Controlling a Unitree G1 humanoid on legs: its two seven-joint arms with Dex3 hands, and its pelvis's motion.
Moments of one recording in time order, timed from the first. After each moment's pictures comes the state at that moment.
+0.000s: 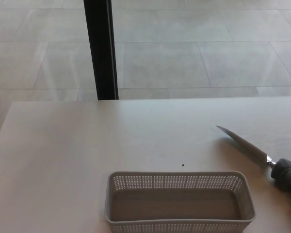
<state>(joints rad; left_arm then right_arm) 0.01 0.59 0.21 1.31 0.05 -0.04 -0.08 -0.25 -0.84 0.19 0.27 -0.13 0.16 0.10</state>
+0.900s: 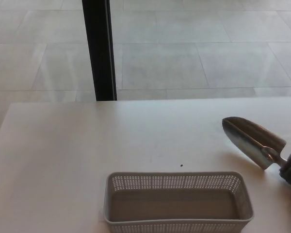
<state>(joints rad) -0.01 0.59 0.21 1.31 0.05 -0.04 -0.09 -0.47 -0.75 0.44 0.73 -0.43 0.15 0.07</state>
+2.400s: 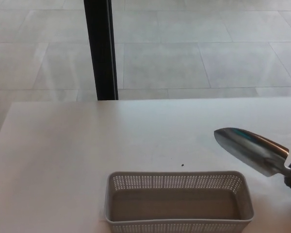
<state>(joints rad) 0.04 0.60 0.21 1.30 0.05 -0.05 -0.11 -0.31 -0.63 0.20 0.83 -0.53 -0.20 -0.49</state>
